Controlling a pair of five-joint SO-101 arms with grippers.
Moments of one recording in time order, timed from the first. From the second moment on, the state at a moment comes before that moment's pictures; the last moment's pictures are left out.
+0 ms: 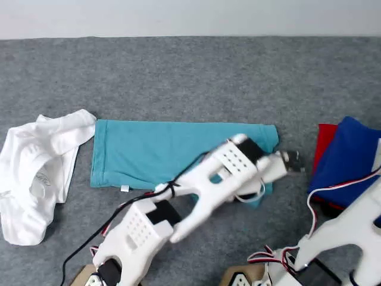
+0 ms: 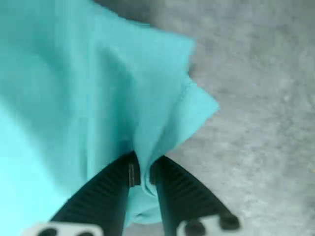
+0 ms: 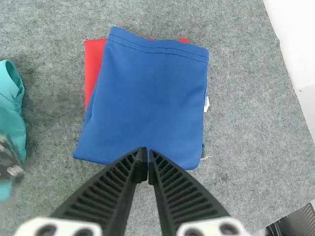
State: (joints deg) left arm 46.2 39.2 -25.0 91.1 -18.2; right arm 41.1 -21.0 -19.4 100.7 28.2
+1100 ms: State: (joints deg) left arm 25.8 40.0 -34.8 79.9 -19.1; right arm 41.1 -21.0 -19.4 100.7 28.2
